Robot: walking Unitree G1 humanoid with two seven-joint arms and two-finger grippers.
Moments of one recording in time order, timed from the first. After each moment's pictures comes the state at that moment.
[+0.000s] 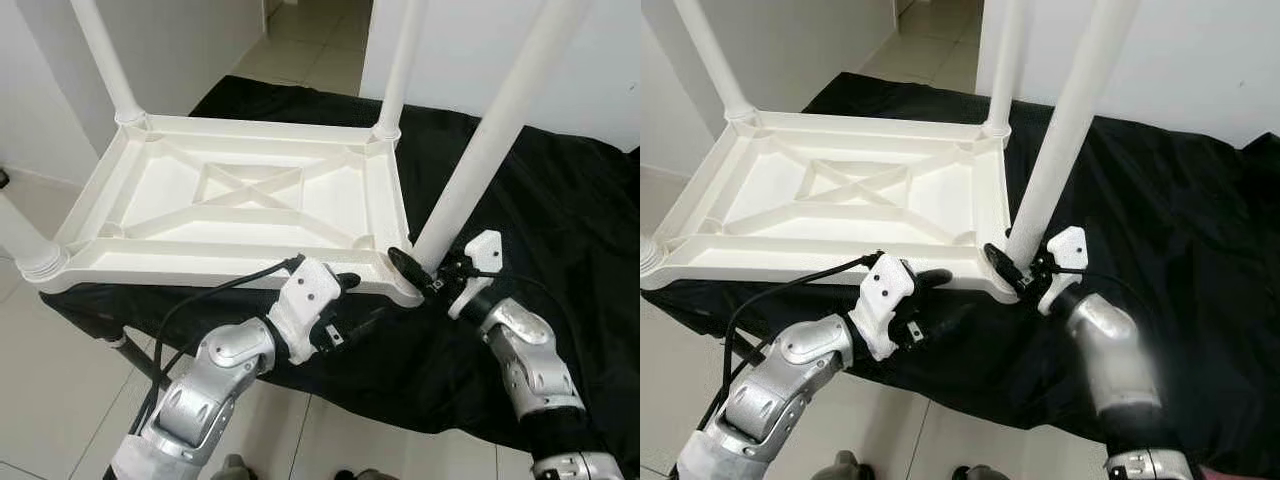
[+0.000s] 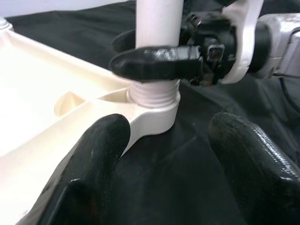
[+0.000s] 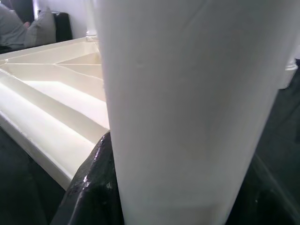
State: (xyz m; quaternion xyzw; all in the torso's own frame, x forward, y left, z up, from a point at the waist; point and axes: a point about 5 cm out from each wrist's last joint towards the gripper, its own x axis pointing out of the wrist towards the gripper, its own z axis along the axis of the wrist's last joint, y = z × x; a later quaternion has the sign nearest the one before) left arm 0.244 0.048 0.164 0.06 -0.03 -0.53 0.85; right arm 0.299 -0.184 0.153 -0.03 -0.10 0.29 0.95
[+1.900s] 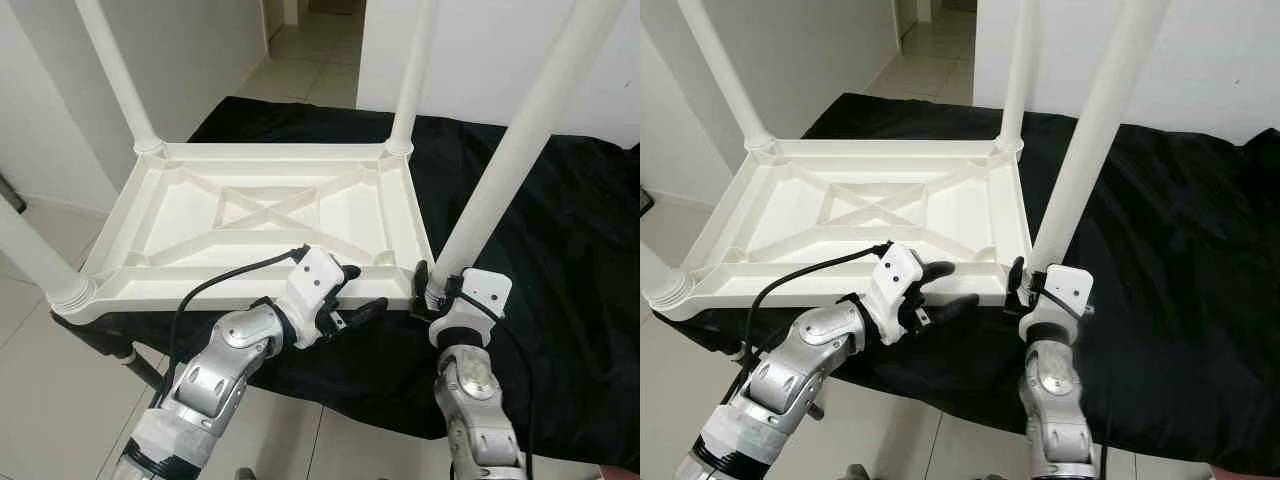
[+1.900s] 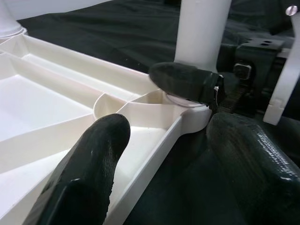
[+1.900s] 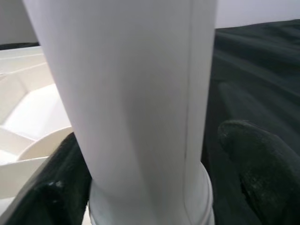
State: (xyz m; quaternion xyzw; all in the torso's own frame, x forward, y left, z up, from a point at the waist) left arm 0.268 0.042 0.158 0.06 -0.03 -0.52 0.85; right arm 0.263 -0.165 0.134 0.02 -0.07 -0.06 1.00
